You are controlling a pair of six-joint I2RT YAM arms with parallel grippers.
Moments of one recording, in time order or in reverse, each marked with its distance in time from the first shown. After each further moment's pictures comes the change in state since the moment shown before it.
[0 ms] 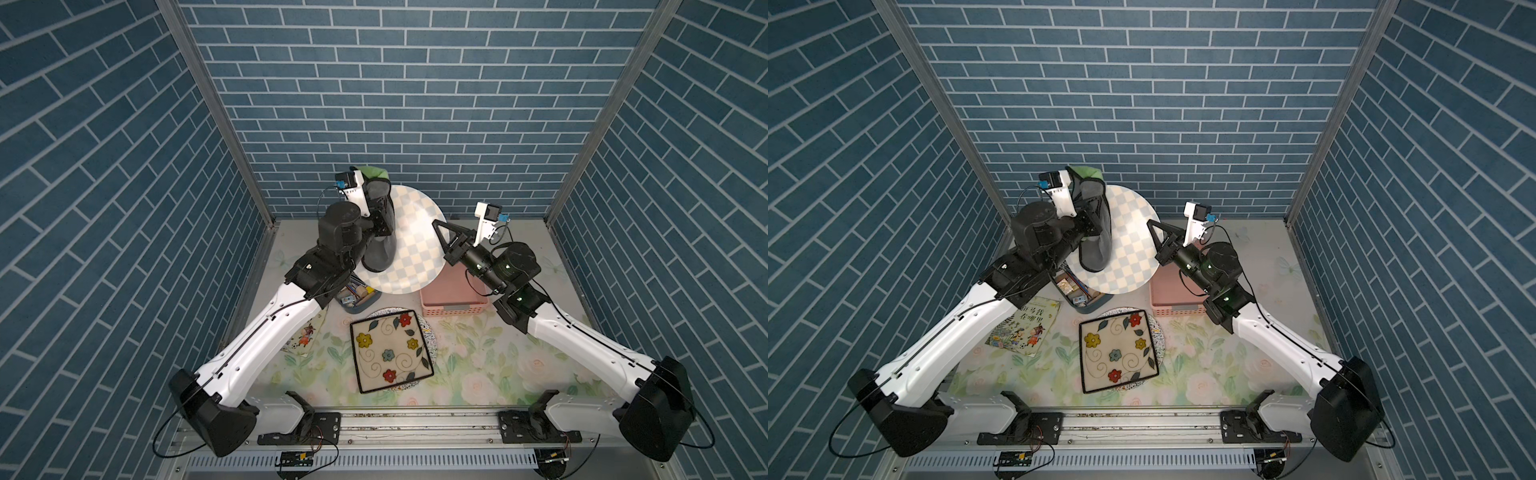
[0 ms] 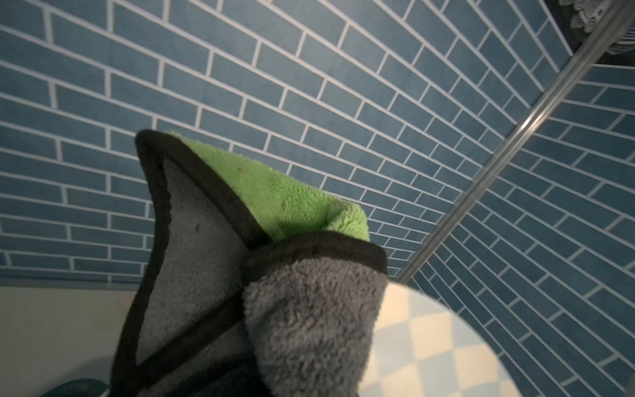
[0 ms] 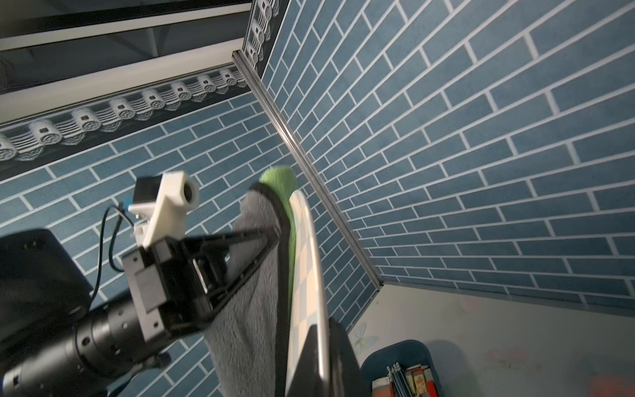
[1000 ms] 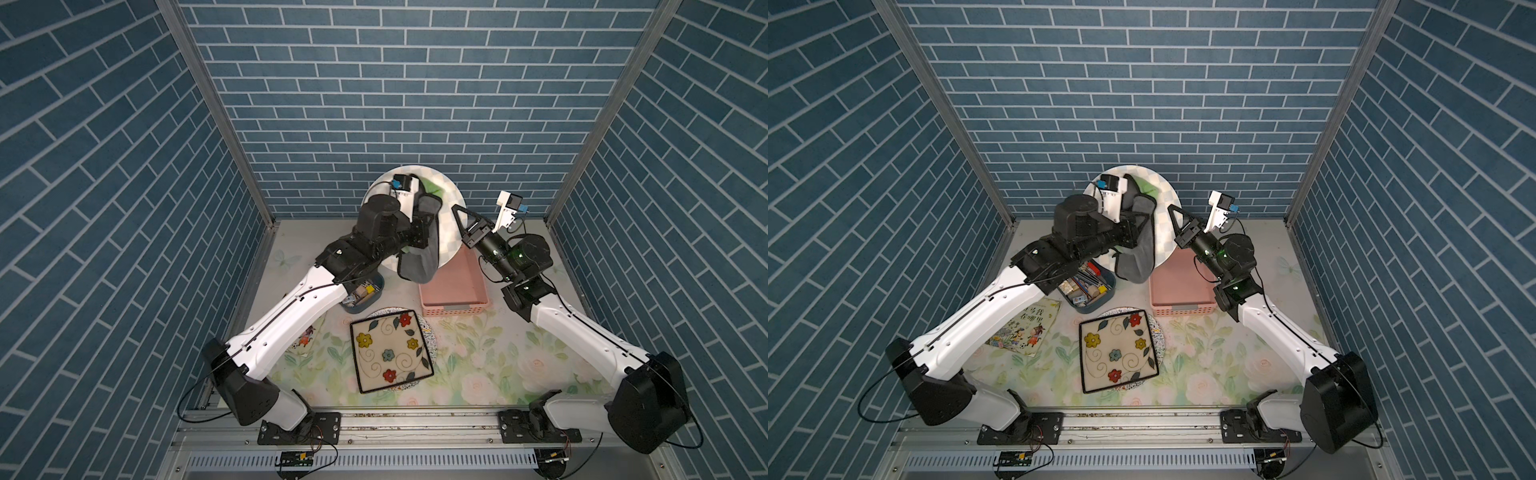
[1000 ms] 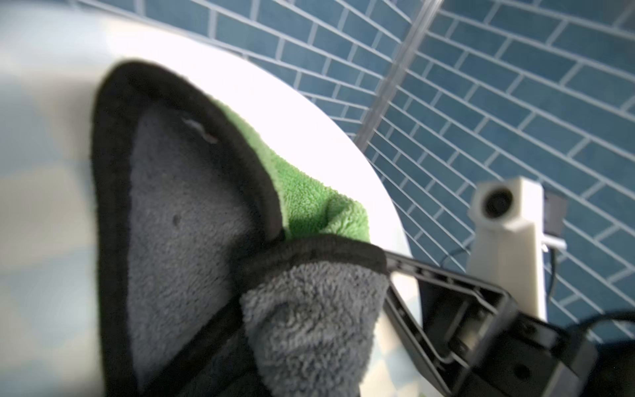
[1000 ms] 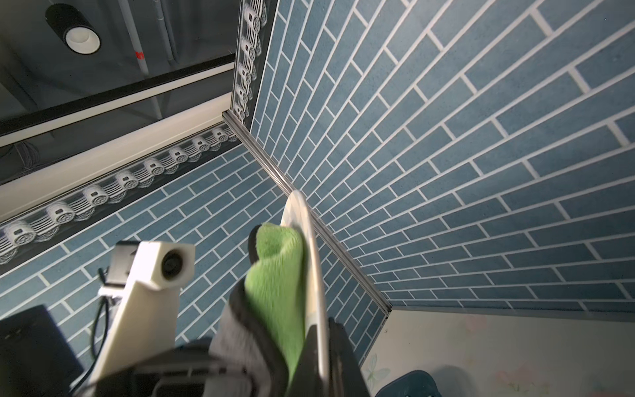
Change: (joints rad) left arm -0.067 0.134 0.162 -0.187 0.187 0.011; right arm -0.164 0.044 0.006 0.114 -0.085 0.190
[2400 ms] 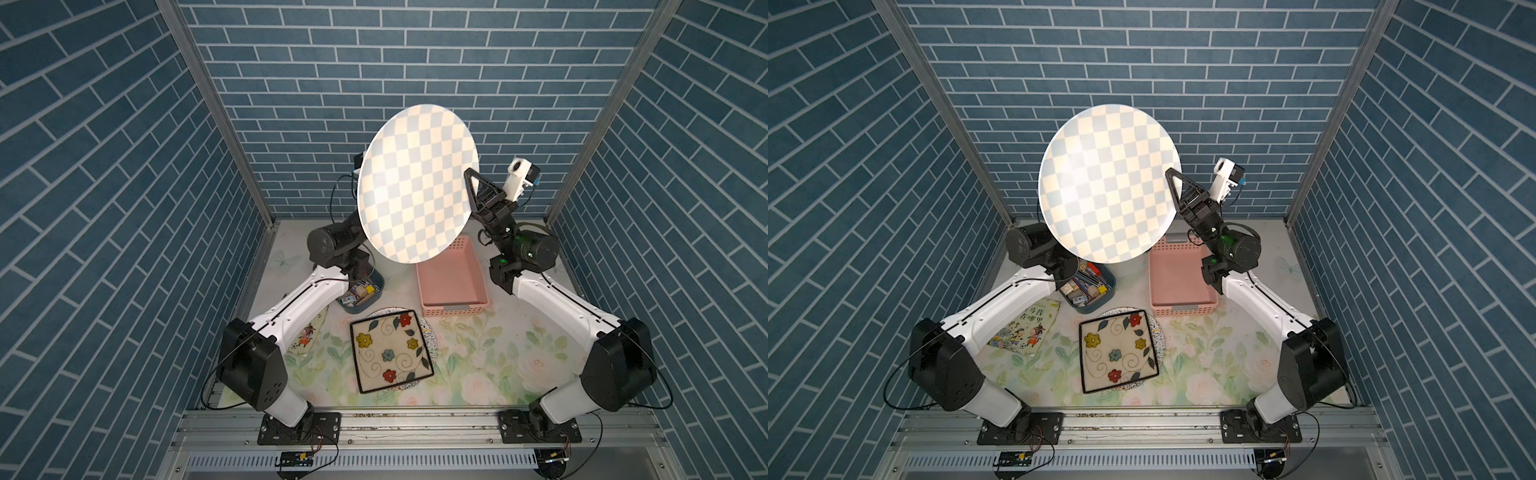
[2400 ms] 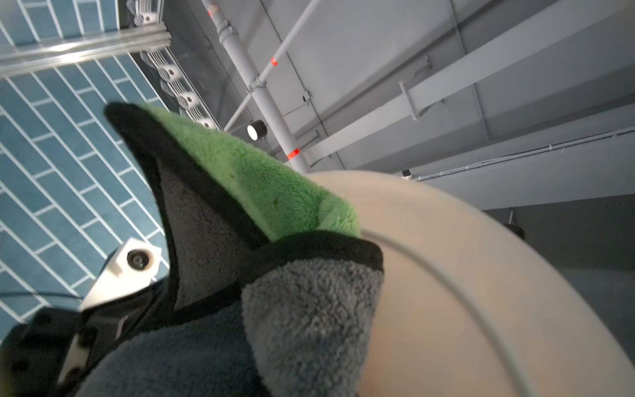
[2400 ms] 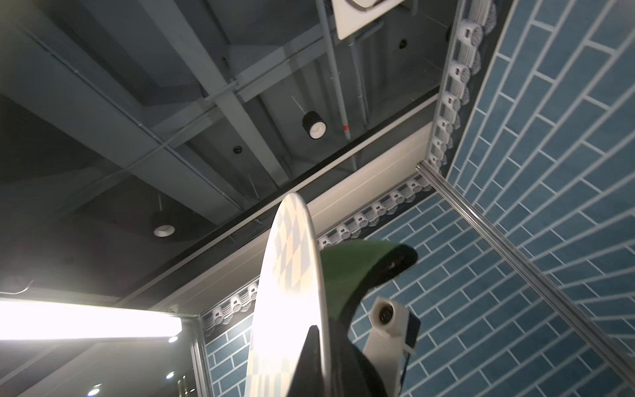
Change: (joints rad) left arm 0.112 0.087 -0.272 1.658 0.592 -1.486; right arm -0.031 0.251 0.328 0.650 -0.163 0.560
